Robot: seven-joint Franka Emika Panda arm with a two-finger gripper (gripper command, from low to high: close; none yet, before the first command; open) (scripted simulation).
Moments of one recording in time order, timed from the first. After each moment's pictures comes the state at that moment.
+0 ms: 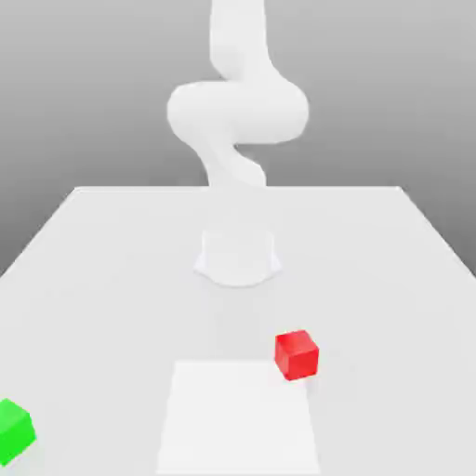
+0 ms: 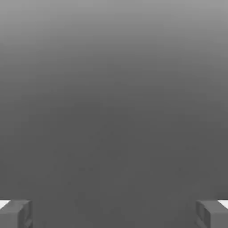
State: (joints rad) arm 0.01 -0.74 0.03 -2.37 -0.01 2.35 0.80
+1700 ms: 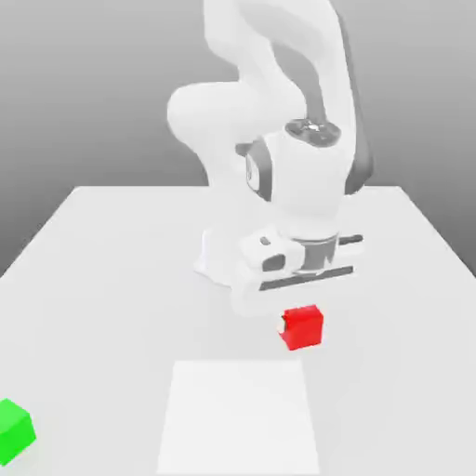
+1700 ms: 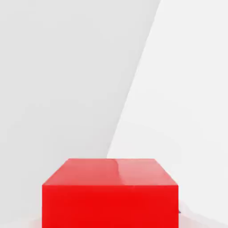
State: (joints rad) arm 0.19 -0.09 0.03 -2.89 0.08 2.80 0.73
